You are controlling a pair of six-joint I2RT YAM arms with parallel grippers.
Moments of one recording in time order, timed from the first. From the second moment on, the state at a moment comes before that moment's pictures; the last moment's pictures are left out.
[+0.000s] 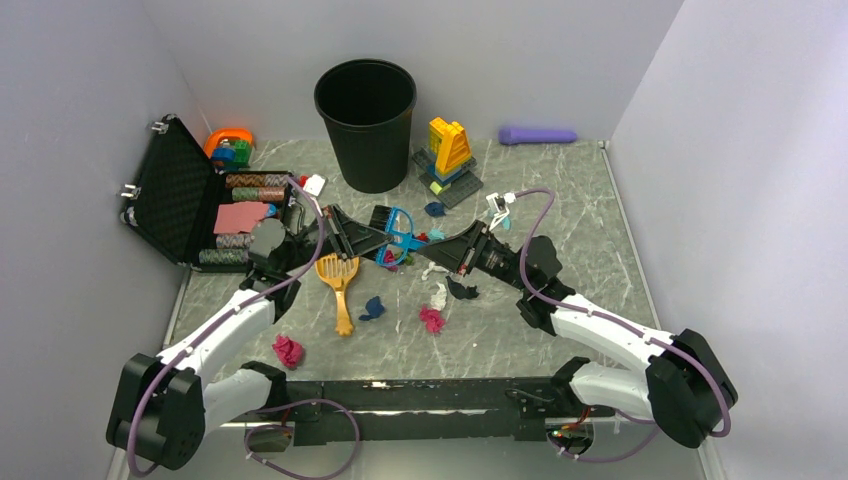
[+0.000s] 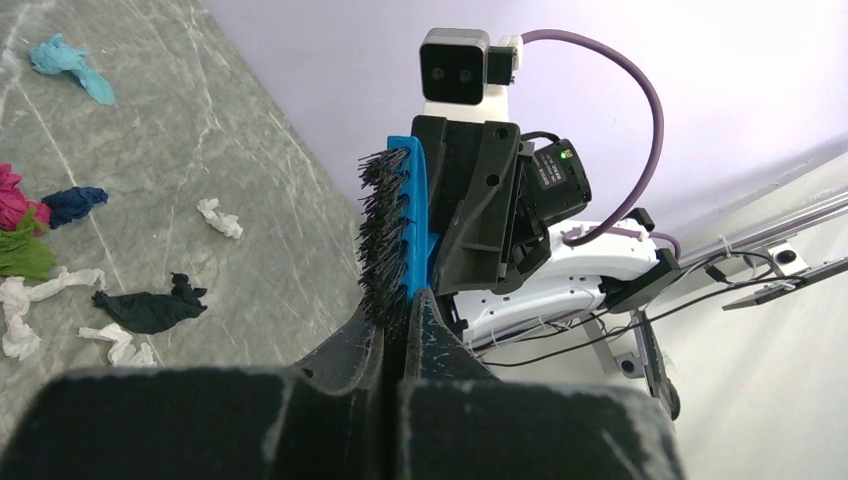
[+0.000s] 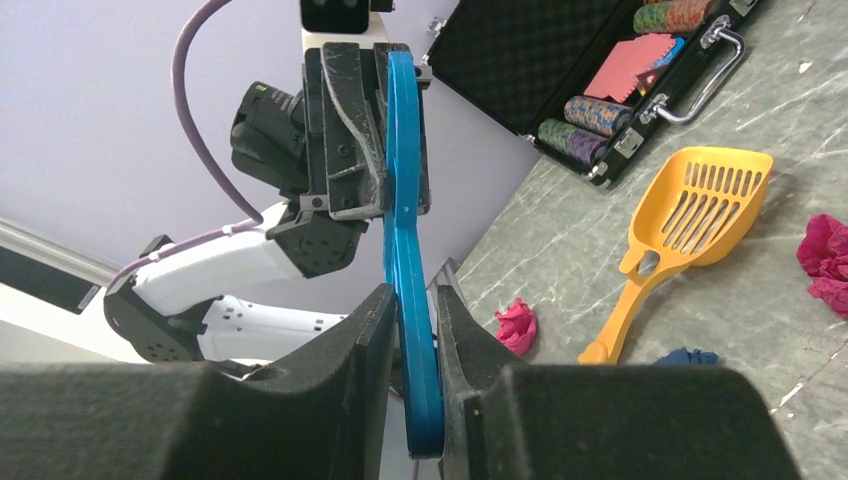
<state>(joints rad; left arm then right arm) -0.34 1.07 0.55 0.75 0.82 -1.14 0.65 1.11 0.50 0.80 -0.45 1.05</state>
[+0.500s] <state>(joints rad) -0.34 1.07 0.54 0.74 0.82 -1.14 0.65 1.09 0.50 0.80 -0.43 1.05</state>
